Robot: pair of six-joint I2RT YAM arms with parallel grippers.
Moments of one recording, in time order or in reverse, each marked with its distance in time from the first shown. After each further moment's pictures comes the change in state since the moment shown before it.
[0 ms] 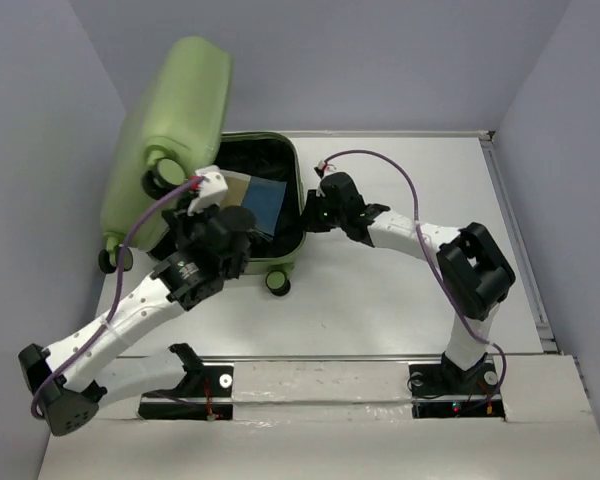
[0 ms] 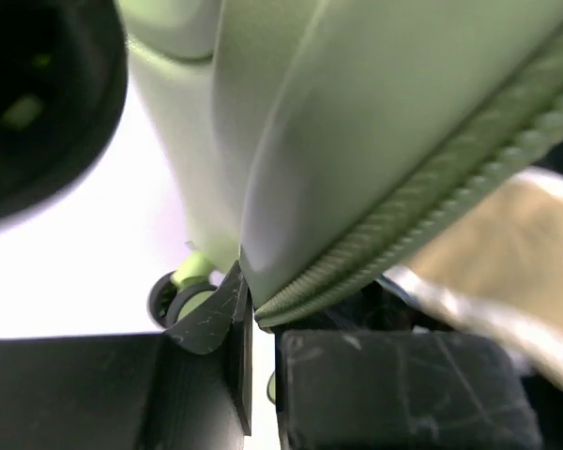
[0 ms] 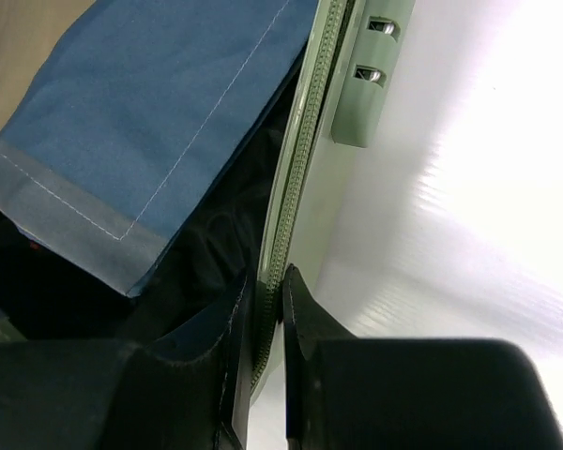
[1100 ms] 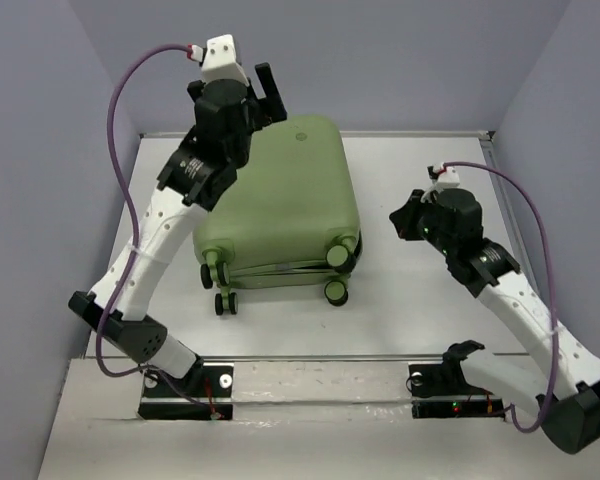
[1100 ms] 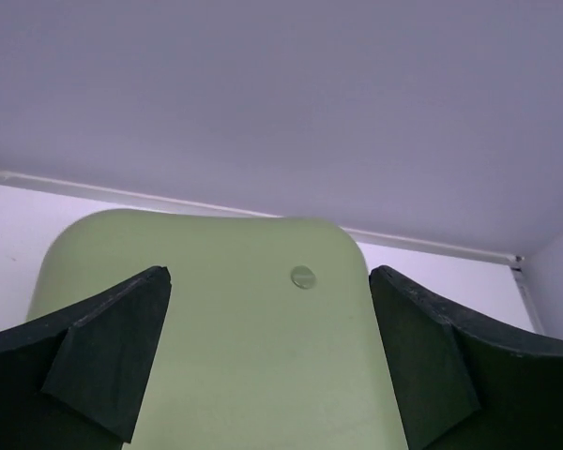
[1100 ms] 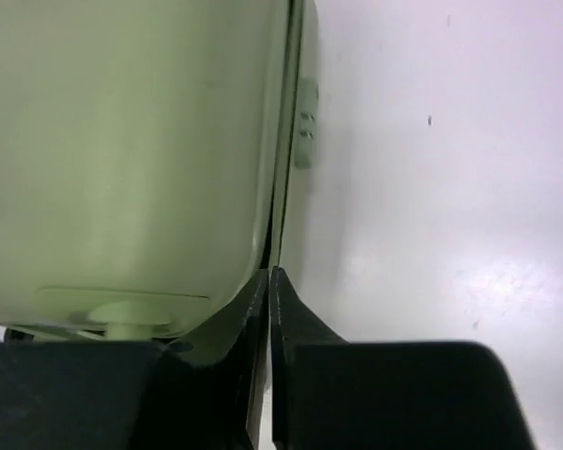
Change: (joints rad) left arm 0.055 0.491 0.843 -0.080 0.905 -0.303; right arm -0.254 -0.851 -0.384 -0.318 0.137 -0.124
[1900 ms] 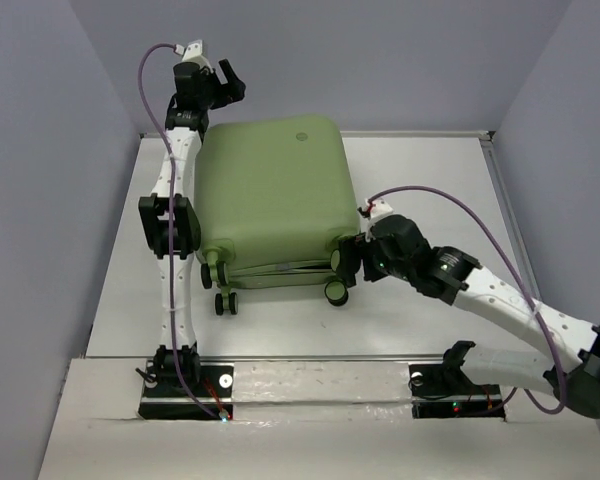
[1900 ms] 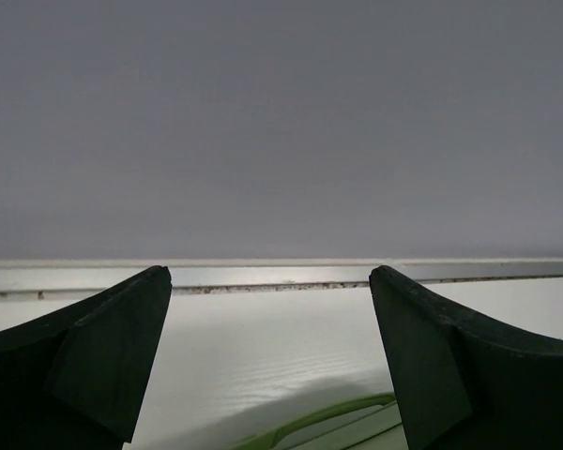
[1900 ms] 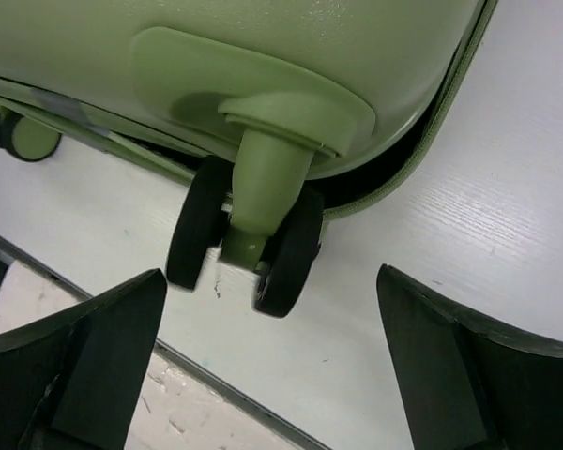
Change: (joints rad) left arm 0.657 1.012 0.689 0.187 0.826 -0.057; right arm 0.418 0.033 0.060 -0.244 0.122 -0.022
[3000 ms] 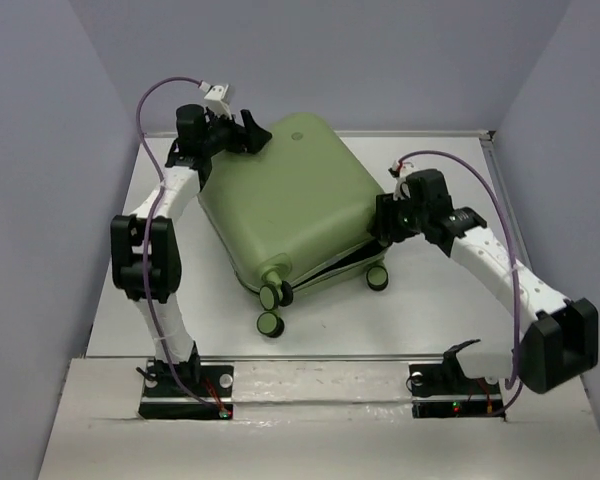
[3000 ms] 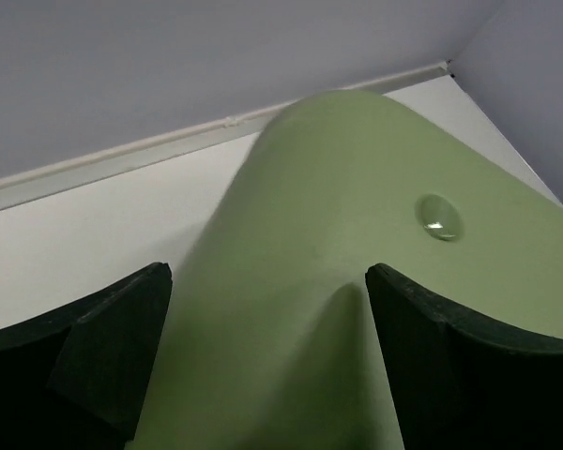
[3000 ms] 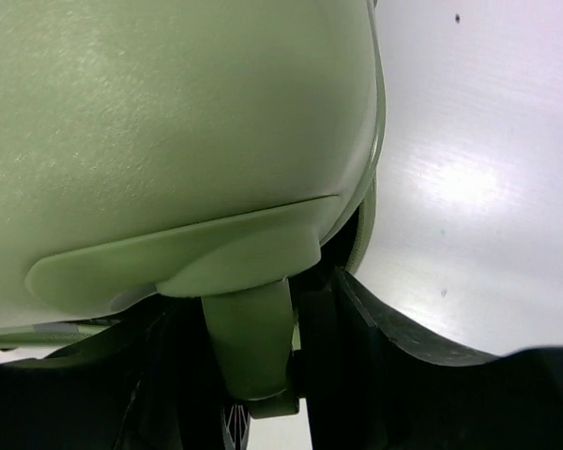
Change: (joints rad) left arm -0.055 -0.503 -0.927 0.390 0.412 0.119; right arm -0.445 0.213 0.063 0.076 -0.216 -0.171
